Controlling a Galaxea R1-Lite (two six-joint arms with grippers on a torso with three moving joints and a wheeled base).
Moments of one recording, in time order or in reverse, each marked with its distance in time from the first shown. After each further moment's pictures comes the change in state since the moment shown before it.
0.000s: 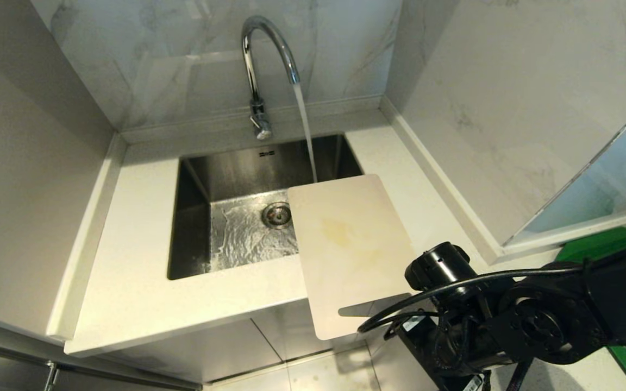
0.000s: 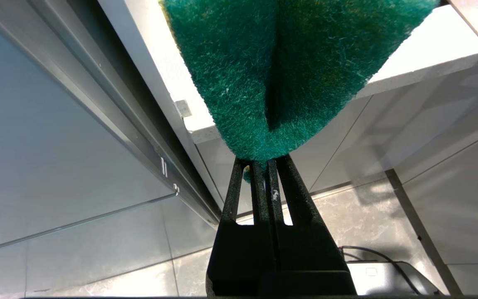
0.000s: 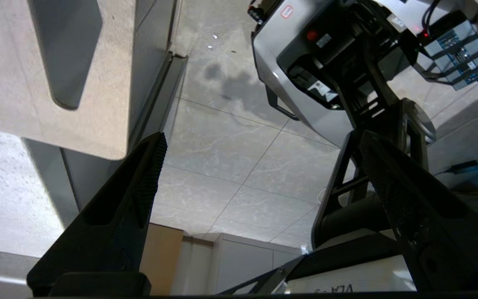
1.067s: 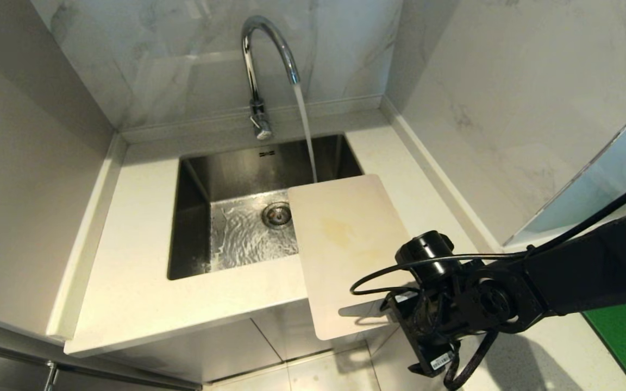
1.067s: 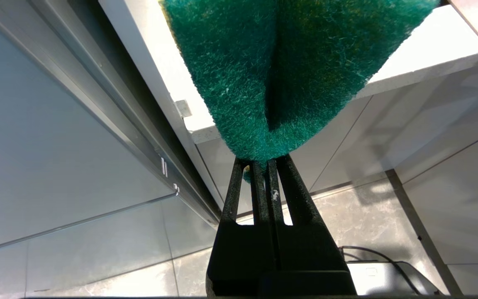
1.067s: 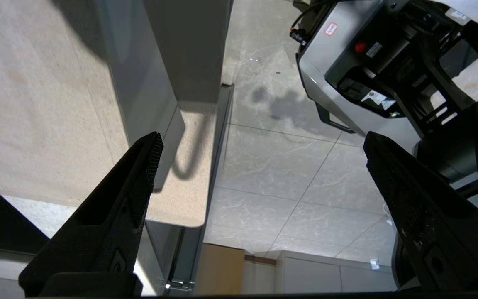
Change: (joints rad) left arm 0.000 0.000 0.000 0.000 0.000 0.000; right arm -0.069 0.139 -0.088 -0.121 -0.015 0.140
